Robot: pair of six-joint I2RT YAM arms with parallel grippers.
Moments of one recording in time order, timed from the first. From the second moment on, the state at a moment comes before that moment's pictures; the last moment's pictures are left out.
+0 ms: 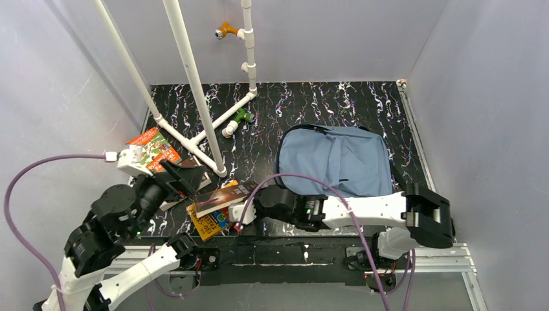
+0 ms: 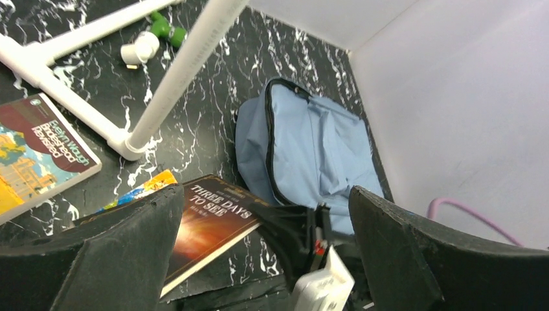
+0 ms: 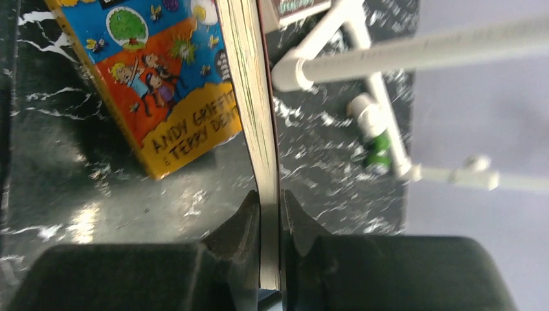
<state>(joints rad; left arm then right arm) -0.83 0.41 1.18 -0.96 -0.48 -0.72 1.40 1.50 0.92 0.12 0.26 -0.89</state>
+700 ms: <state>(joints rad) -0.83 0.64 1.13 -0.85 -0.29 -0.77 1.00 1.25 0.91 -0.20 -0.20 0.32</state>
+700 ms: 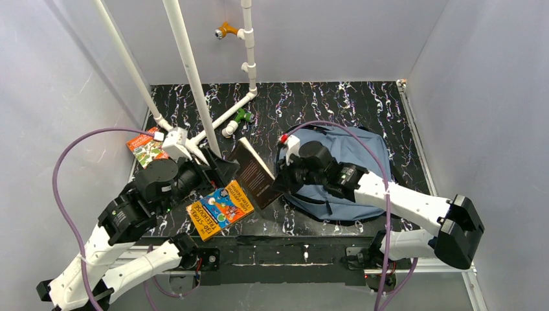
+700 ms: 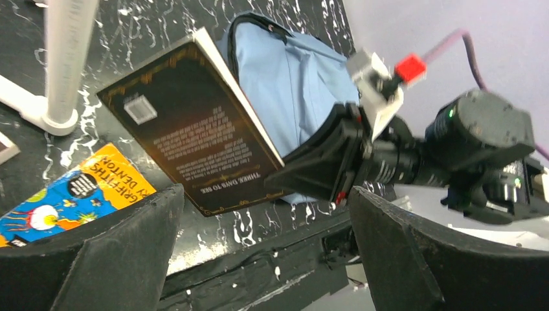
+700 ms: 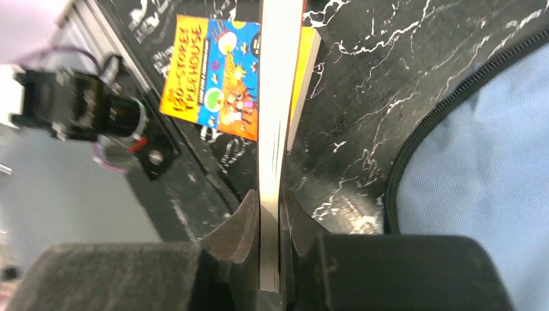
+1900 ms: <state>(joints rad) -1.32 1.44 1.15 -0.44 -0.96 0.53 0.55 1.15 0.78 0.04 -0.63 1.32</state>
